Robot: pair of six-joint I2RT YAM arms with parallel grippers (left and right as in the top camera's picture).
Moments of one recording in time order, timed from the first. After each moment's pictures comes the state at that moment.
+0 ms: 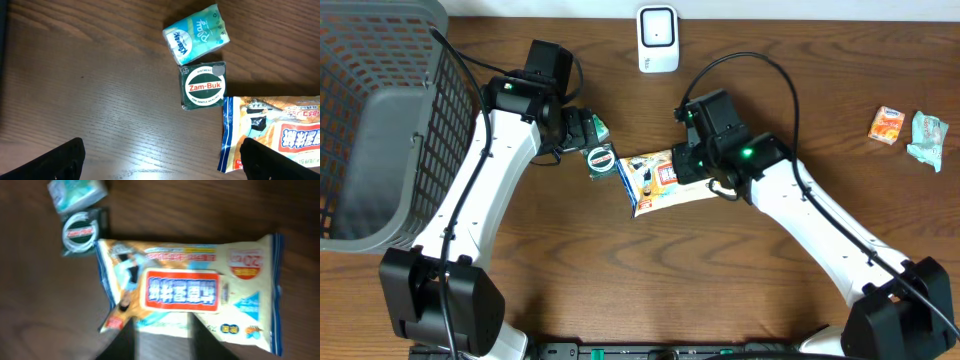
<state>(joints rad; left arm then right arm) -0.23 1.71 1.53 -1.12 -0.05 -0.46 0.52 1.62 1.24 -0.65 -0.08 0.29</state>
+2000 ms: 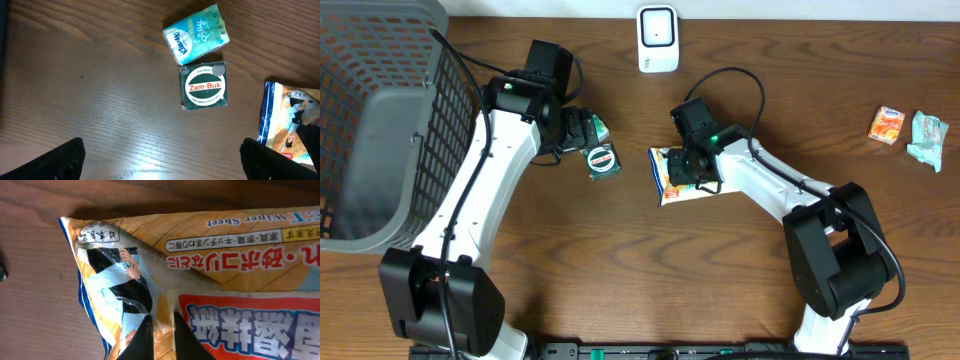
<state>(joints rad) -0.23 1.71 1.53 -1.12 -0.05 -0.46 0.49 1.95 1.27 -0.58 -0.05 0.44</state>
